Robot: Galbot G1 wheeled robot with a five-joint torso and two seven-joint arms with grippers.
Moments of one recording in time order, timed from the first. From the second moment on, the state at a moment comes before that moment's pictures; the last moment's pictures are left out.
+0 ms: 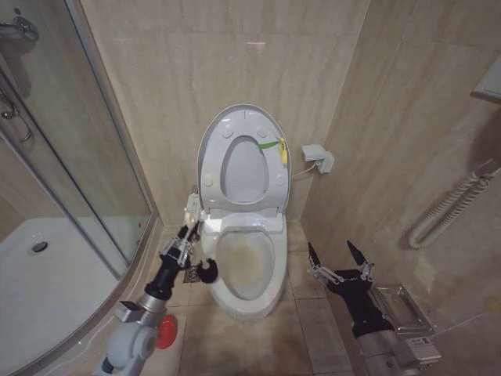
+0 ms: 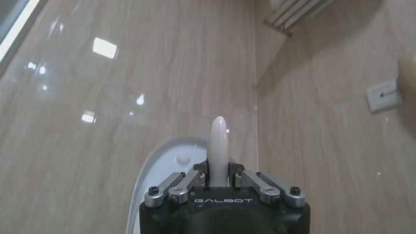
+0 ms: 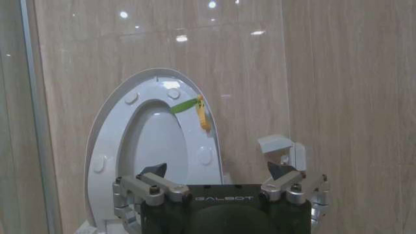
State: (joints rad) left arm 1.29 -1.16 -0.44 -1.91 -0.59 -0.55 0.40; right arm -1.78 1.42 0.57 2.45 0.22 0.01 0.02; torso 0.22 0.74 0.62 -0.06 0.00
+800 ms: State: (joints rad) left arm 1.59 -1.31 -0.74 -1.79 -0.47 -0.71 0.37; right arm -1.78 1.42 0.57 2.45 0.22 0.01 0.02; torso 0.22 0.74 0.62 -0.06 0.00
